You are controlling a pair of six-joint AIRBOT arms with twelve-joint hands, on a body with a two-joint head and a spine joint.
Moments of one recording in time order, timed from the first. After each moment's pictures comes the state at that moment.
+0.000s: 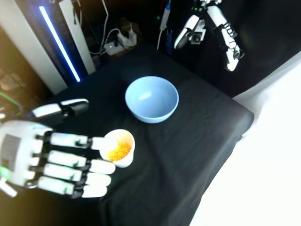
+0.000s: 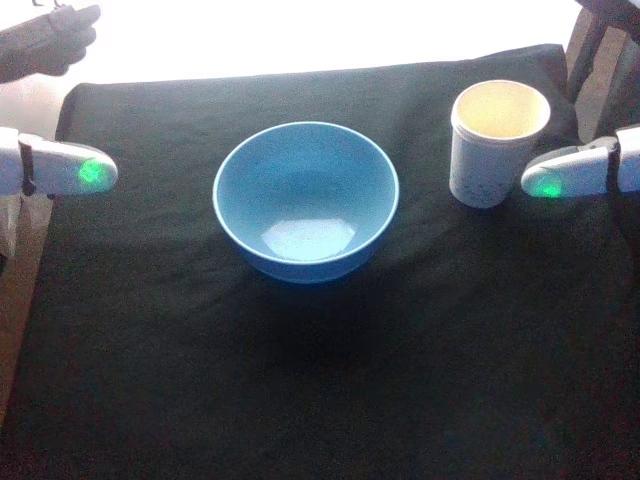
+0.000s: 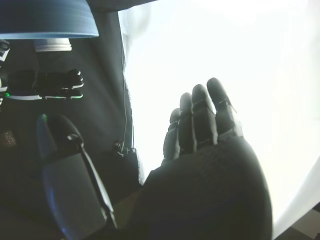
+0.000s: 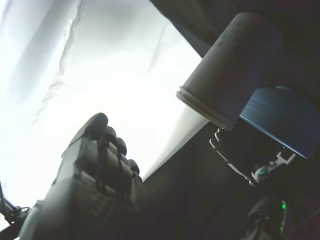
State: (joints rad) left arm 0.97 -0.89 1.31 -0.05 -0.93 0.38; right arm -0.90 -1.04 1.30 0.20 1.04 -0.45
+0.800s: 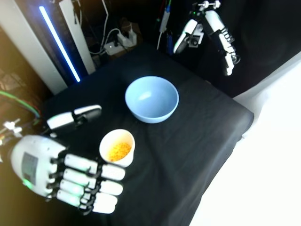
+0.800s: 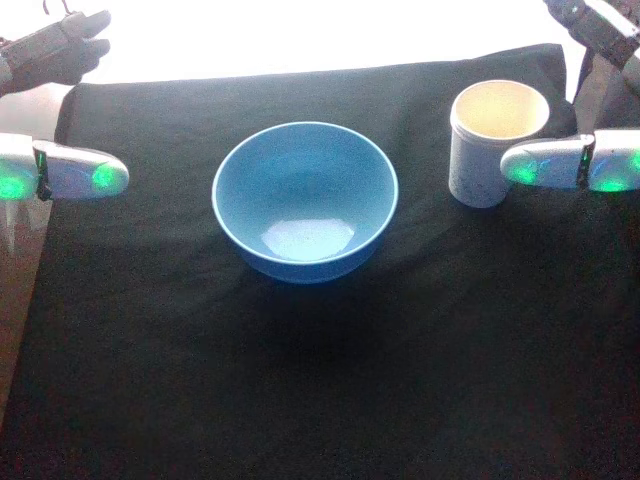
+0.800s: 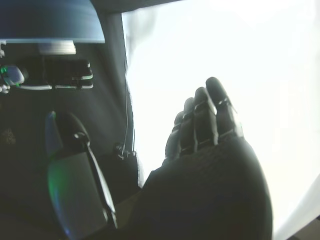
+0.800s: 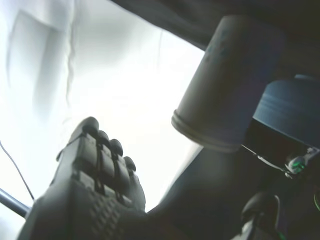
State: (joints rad) left arm 0.96 -0.91 1.32 -0.04 -0.92 0.37; right arm -0.94 -1.16 1.39 0.34 1.03 -0.33
